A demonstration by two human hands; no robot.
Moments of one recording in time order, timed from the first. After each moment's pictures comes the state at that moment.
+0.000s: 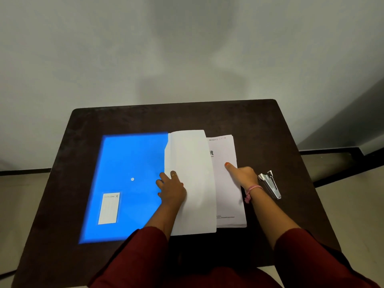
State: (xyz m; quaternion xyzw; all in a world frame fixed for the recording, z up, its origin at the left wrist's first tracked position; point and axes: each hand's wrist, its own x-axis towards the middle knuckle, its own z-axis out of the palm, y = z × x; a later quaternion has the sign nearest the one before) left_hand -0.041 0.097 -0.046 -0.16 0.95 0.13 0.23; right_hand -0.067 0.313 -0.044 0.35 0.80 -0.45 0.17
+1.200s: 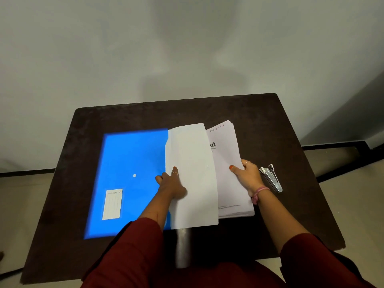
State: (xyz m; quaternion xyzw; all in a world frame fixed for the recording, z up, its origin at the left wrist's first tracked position) left_hand -0.047 0.080 -0.044 -0.09 0.92 0.12 0.36; right_hand -0.046 0.322 -0.055 0.26 0.75 -0.59 0.11
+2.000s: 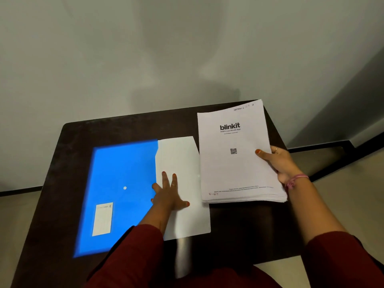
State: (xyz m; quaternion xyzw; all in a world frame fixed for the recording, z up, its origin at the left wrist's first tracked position) left_hand -0.049 0.092 -0.067 -0.02 0.93 0.04 0.36; right_hand -0.062 0.417 0.024 0.30 0.66 -0.69 0.07
